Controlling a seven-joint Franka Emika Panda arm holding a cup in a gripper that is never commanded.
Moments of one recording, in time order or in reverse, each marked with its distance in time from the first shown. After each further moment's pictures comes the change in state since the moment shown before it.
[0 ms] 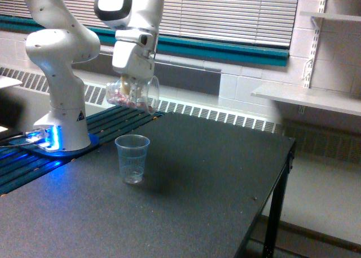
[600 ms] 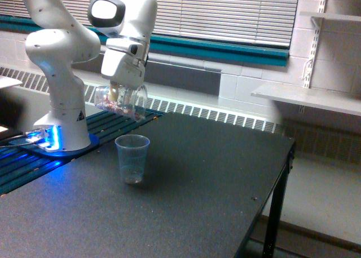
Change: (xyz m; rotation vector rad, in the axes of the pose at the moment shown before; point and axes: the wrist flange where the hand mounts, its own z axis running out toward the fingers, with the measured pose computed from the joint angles) arm -0.028 0.010 0.020 -0.049 -0.043 -0.012
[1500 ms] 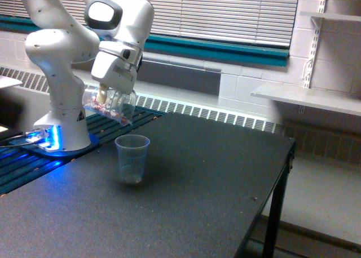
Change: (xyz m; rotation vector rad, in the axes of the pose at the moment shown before) arm -0.015 0.012 0.014 -0.096 -0.034 -0.009
